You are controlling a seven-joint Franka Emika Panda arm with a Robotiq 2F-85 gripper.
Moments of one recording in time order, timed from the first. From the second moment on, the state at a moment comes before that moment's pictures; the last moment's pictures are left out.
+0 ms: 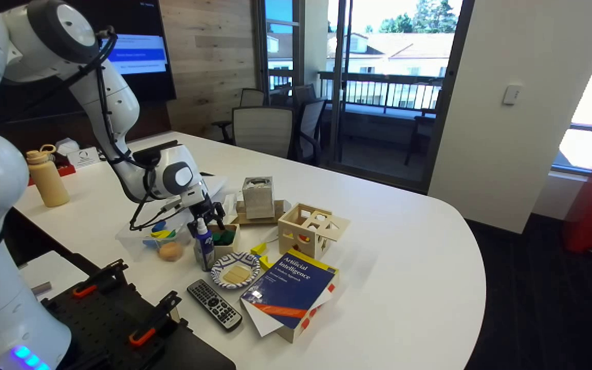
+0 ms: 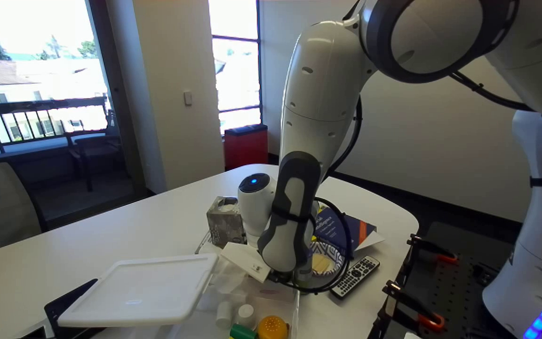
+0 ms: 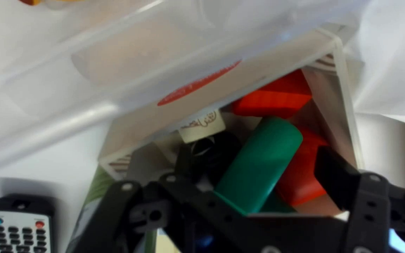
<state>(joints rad) 0.72 0.89 -0.39 -2.13 0.12 2.98 1.83</state>
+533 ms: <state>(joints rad) 0.72 0.89 -0.39 -2.12 0.12 2.98 1.83</state>
